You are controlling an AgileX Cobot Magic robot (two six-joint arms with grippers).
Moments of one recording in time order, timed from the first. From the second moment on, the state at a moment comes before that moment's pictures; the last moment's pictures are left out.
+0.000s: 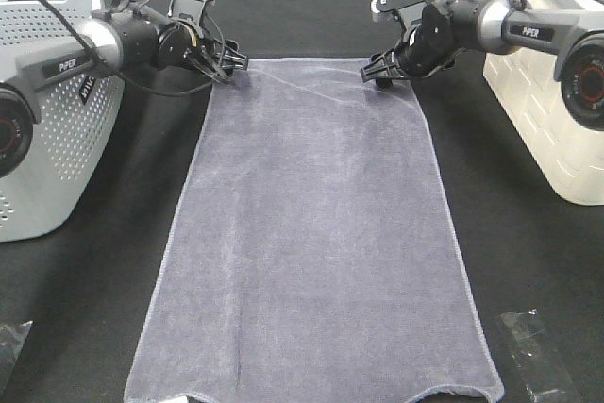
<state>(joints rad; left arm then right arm) -0.27 2.76 -2.37 0.35 0.28 -0.30 0.25 2.65 -2.18 -0.21 0.39 0.06</state>
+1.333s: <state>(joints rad) -0.36 2.23 -2.37 0.26 1.05 -0.20 0.25 2.10 -2.18 0.13 1.16 0.02</state>
